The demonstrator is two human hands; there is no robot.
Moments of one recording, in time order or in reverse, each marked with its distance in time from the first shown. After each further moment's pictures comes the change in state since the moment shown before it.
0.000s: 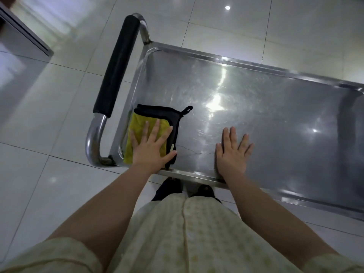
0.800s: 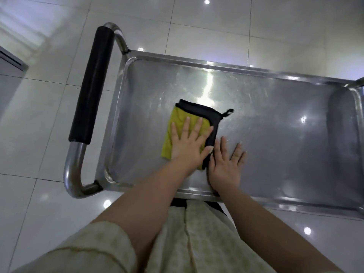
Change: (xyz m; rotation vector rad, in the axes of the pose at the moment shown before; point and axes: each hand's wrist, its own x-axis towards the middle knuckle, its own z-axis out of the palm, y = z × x) left_hand 0.089 0.091 -0.028 0.039 0.017 0.312; right_hand 0.012 -0.035 0.005 0.006 0.033 0.013
